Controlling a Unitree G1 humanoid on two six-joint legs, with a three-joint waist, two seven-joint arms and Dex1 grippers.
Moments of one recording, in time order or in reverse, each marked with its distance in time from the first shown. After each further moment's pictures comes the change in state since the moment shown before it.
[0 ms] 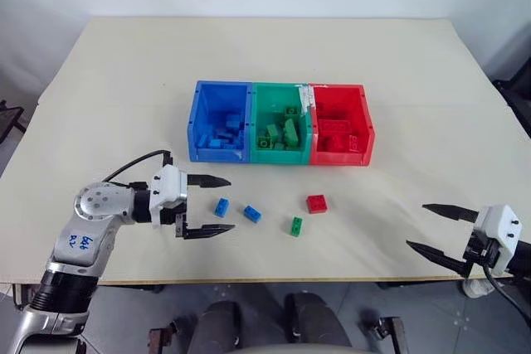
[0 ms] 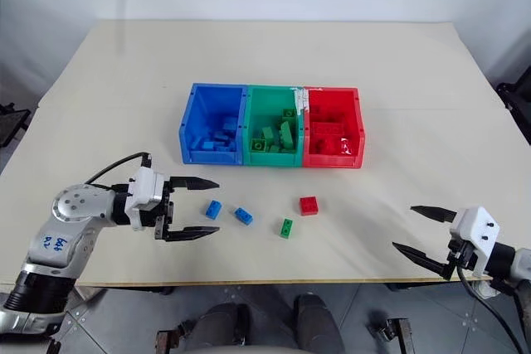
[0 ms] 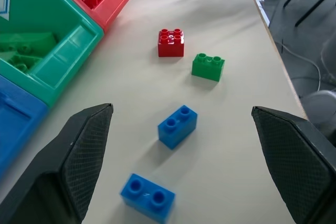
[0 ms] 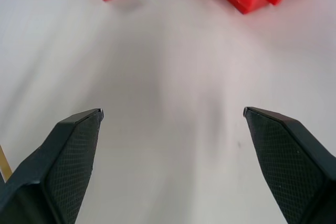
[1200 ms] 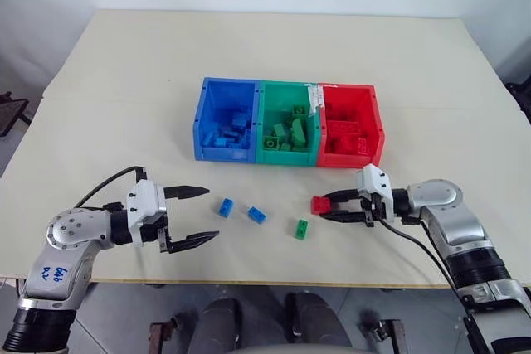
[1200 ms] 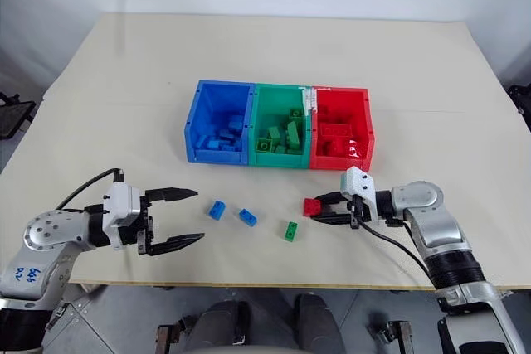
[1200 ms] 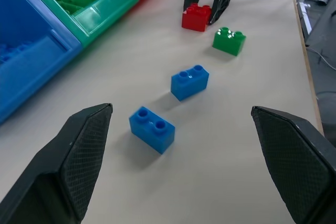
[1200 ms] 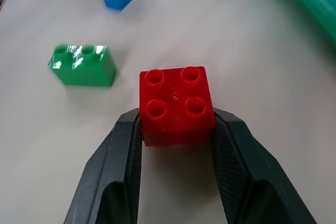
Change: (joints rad) left arm 0.199 0.006 0.141 -0.147 -0.038 0.064 0.107; right arm -0.540 0.160 0.473 0.049 -0.058 0.276 0.040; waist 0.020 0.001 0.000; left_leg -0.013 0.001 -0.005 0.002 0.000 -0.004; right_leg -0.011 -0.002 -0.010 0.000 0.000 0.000
